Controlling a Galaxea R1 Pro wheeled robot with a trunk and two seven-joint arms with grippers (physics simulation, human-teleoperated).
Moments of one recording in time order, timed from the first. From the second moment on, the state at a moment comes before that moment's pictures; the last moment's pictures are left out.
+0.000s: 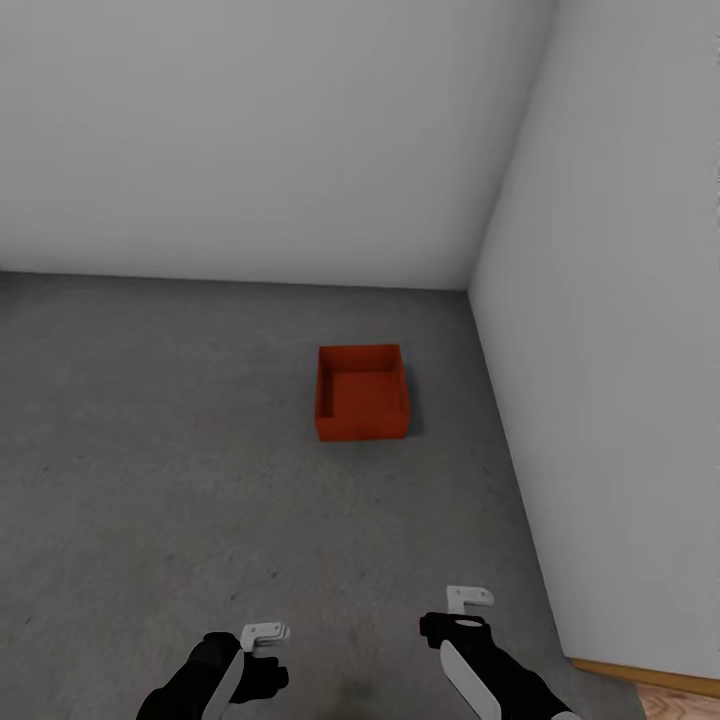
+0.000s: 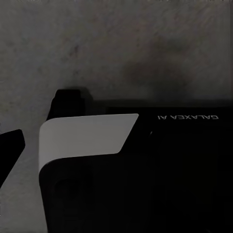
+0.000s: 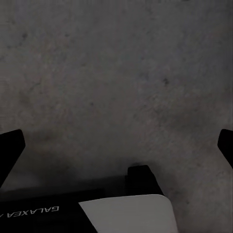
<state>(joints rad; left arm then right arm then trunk) -0.42 -0.06 -0.01 -0.59 0.08 0.66 0.00 -0.47 0.01 0.56 -0.65 -0.64 0.31 -0.49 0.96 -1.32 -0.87</state>
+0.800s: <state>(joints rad) -0.42 -0.06 -0.01 -0.59 0.08 0.66 0.00 -0.47 0.01 0.56 -0.65 -0.64 0.31 -0.49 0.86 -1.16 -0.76</state>
